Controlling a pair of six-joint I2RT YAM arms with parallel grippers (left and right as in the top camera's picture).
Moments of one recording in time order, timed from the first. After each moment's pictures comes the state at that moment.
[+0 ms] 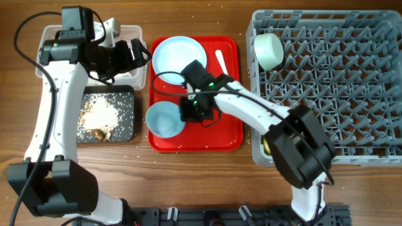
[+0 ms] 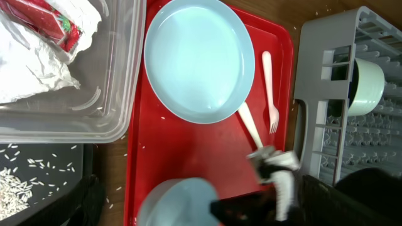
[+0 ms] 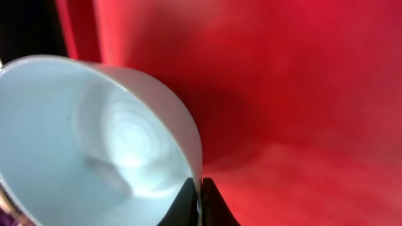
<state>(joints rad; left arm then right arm) 0.05 1.69 1.57 -1.01 0.44 -0.23 0.66 2.02 1.41 -0.69 -0.41 0.62</state>
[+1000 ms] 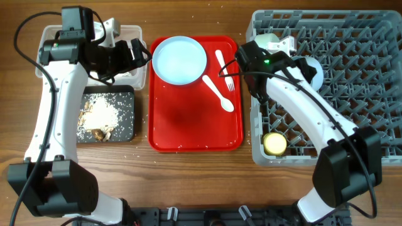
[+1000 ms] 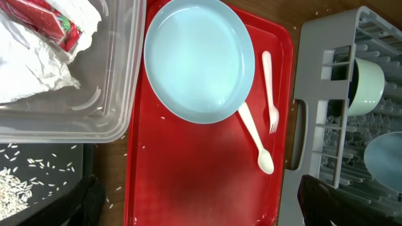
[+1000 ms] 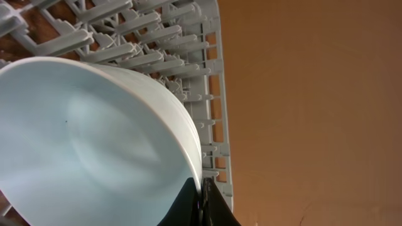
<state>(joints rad) 0.05 1.69 1.57 -1.01 0.44 -0.23 0.43 1.79 1.41 -1.17 1.19 0.24</state>
